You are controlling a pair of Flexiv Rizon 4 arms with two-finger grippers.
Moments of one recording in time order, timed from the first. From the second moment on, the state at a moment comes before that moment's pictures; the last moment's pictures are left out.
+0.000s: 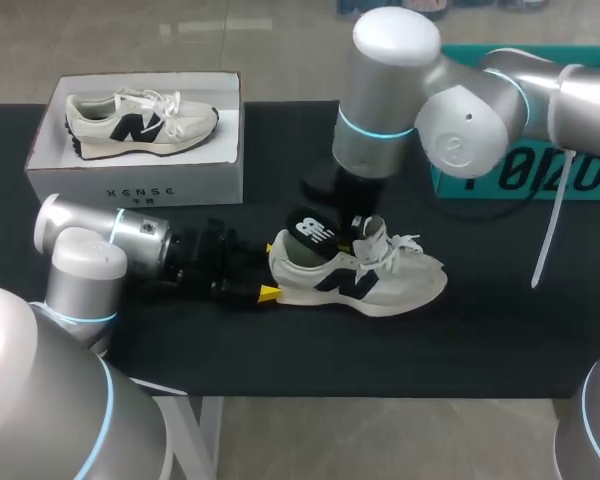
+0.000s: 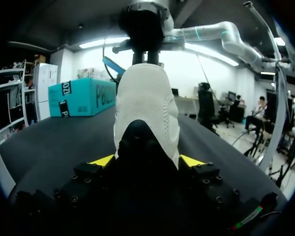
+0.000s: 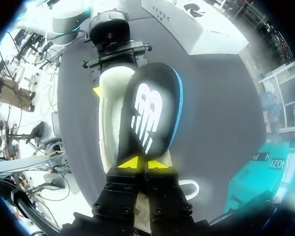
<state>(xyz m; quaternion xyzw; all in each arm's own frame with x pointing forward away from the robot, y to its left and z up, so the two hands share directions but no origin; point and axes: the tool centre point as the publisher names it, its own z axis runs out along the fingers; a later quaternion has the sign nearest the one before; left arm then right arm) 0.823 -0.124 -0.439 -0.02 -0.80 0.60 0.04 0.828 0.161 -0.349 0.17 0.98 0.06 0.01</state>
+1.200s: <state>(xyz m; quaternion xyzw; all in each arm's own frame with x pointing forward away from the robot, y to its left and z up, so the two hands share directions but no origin) 0.823 -0.124 -0.438 -0.02 -0.80 0.60 0.04 0.853 0.191 -0.332 0.15 0.99 0.07 -0.03</state>
